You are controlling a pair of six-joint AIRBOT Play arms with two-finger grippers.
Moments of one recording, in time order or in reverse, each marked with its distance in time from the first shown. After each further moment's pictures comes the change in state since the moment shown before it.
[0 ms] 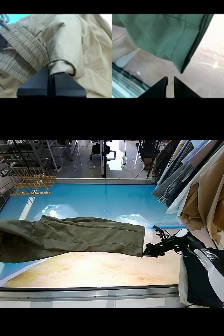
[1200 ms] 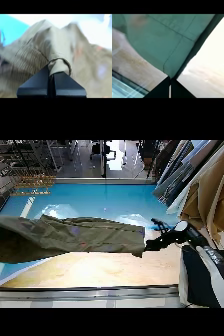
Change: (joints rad) left arm 0.004 0.090 0.045 -0.118 0.002 -0.048; right arm 0.085 0.137 0.163 -0.205 0.044 0.080
